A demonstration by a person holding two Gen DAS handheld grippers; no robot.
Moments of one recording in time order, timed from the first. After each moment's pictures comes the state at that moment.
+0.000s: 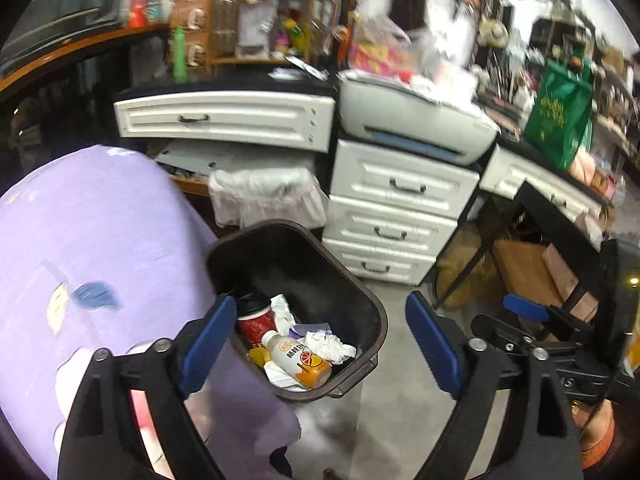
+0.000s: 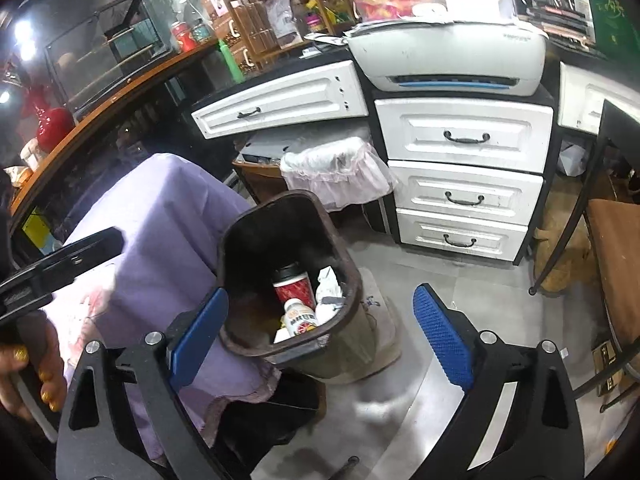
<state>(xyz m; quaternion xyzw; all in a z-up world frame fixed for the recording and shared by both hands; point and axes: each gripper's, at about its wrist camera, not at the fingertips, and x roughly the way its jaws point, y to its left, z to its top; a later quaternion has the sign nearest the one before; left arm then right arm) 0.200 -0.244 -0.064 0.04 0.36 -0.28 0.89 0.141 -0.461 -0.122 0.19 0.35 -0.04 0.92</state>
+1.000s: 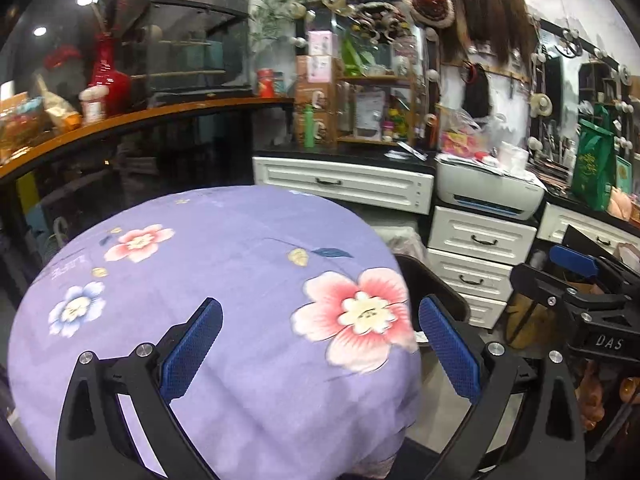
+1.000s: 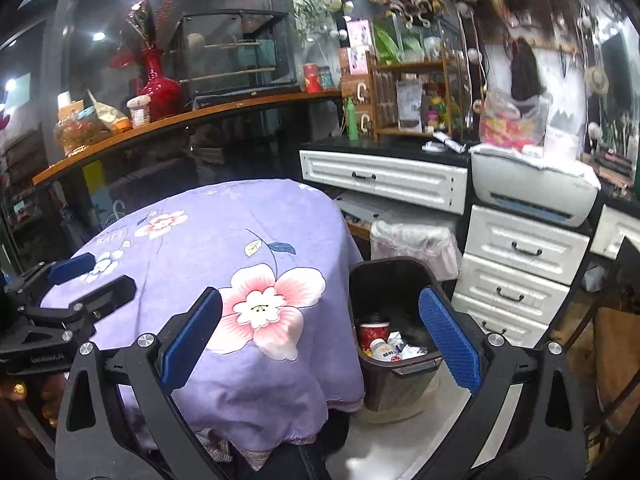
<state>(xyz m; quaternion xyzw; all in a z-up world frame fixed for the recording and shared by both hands) 0.052 -0.061 -0.011 0.04 0.23 -0.12 0.97 0.041 -0.257 -0.014 0.05 0.21 0.04 0.97</state>
